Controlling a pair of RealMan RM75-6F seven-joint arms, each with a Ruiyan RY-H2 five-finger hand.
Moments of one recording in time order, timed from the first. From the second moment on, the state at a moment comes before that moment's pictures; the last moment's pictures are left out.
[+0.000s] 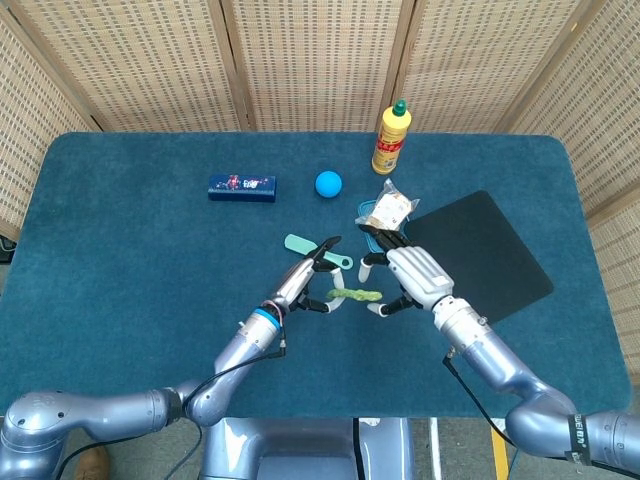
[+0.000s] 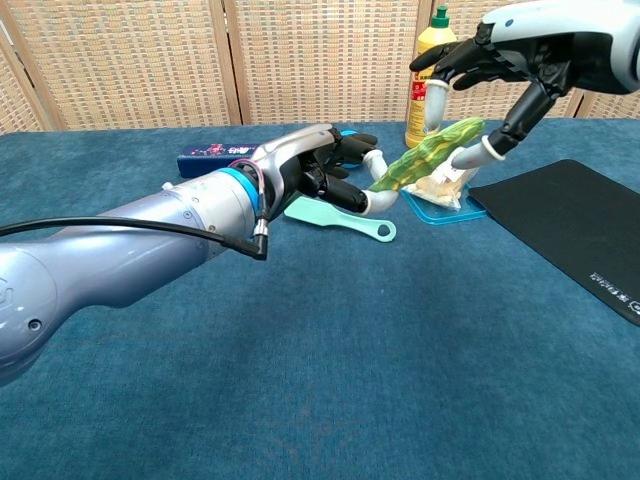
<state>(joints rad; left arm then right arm) -0.88 -1.89 -0.39 -1.38 1.05 0.84 -0.24 0.76 -1.12 0.28 -1.91 -1.07 0.83 0.06</state>
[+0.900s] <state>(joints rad) -0.89 -1.89 -0.40 -1.38 1.03 0.85 -0.24 0.78 -1.13 0.26 -1.93 -1.01 0.85 0.01</state>
